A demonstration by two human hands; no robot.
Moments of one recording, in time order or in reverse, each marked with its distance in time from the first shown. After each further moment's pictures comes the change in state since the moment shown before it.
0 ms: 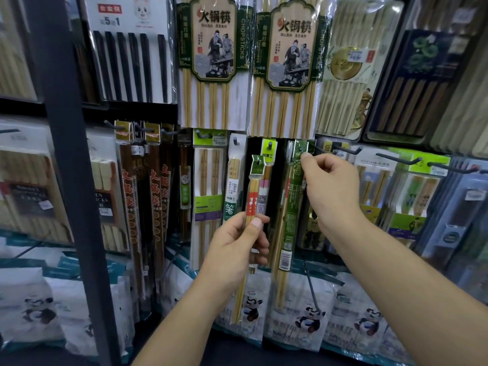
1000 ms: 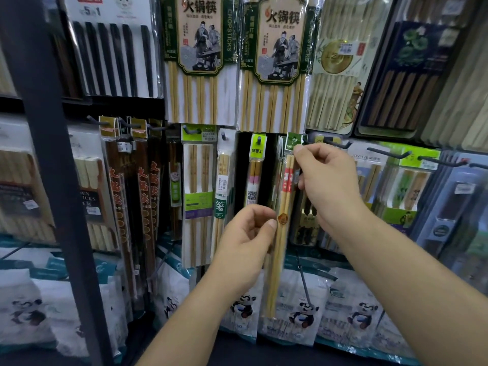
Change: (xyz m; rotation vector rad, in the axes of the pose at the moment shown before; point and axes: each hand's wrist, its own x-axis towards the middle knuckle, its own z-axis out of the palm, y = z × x) left_hand 0.006 -0.003 0.027 0.137 -0.040 0.084; right_hand -0.006 -0.020 -0.014 0.050 -0.111 0.064
